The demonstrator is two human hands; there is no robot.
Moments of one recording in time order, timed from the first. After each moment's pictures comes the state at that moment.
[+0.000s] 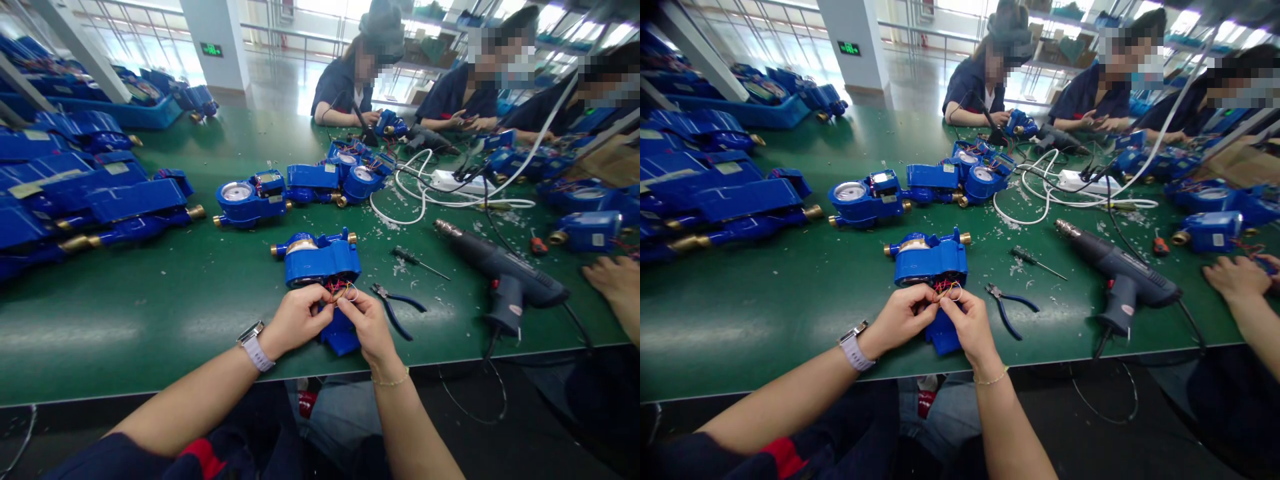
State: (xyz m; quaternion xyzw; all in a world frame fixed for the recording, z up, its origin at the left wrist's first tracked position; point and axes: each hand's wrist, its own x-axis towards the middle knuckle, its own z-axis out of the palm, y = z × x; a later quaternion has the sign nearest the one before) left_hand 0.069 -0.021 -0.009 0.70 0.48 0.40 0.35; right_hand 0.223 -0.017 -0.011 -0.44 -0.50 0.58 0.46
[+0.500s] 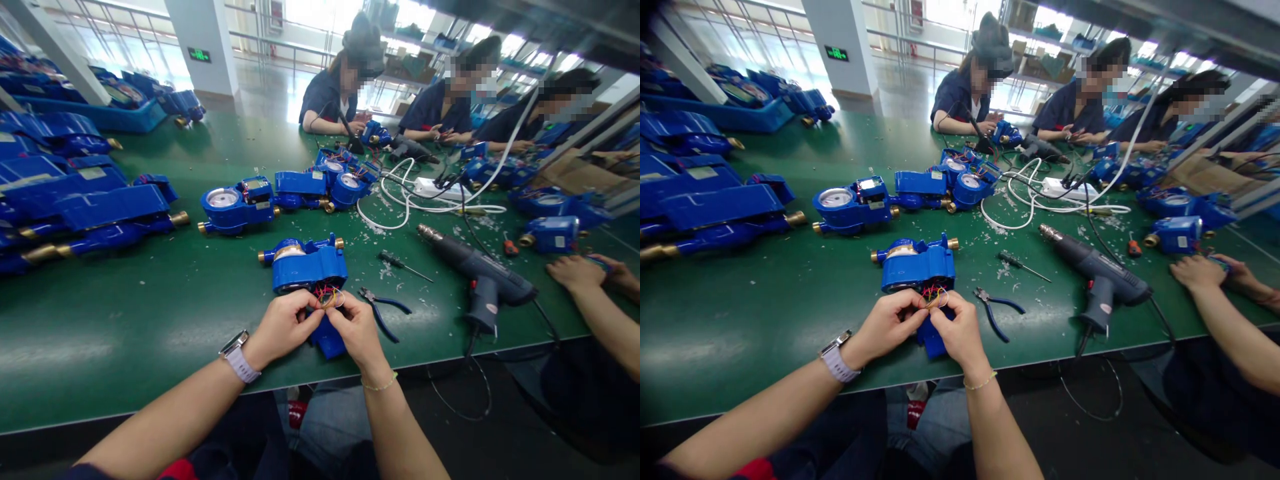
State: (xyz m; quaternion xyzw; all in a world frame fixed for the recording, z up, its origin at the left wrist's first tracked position) left_hand 0.065 -0.022 -0.008 0.72 0.47 0.39 0.33; right_hand 0.226 -0.017 -0.002 -0.46 -0.63 0.44 0.45
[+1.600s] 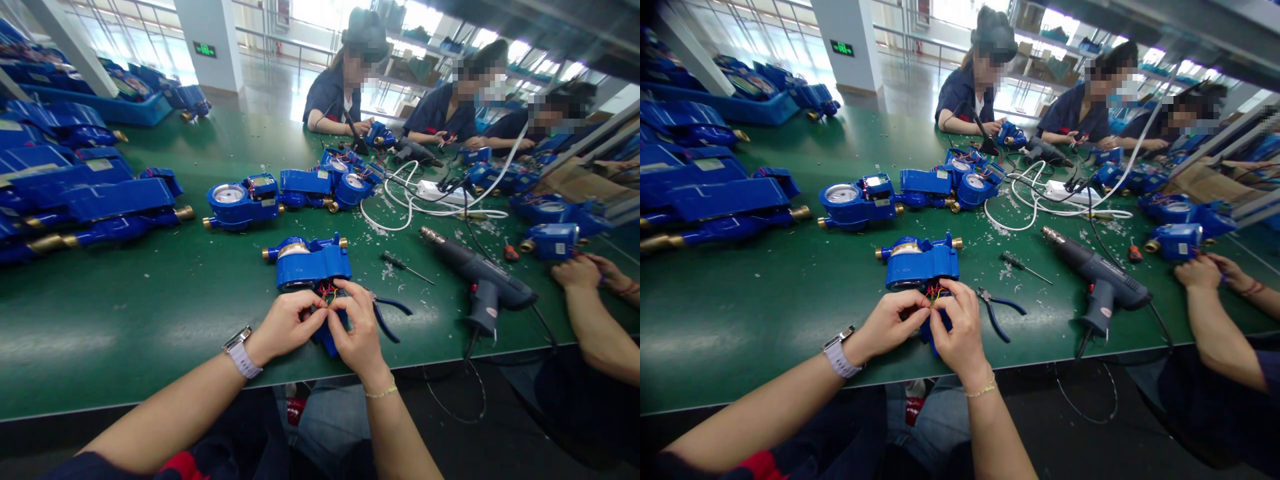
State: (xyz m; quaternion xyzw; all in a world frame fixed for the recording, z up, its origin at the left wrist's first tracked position) left_hand 0.064 -0.023 -0.002 0.72 0.44 0.40 0.36; right_hand 0.228 -0.030 0.005 -0.44 -0.78 0.12 0.42
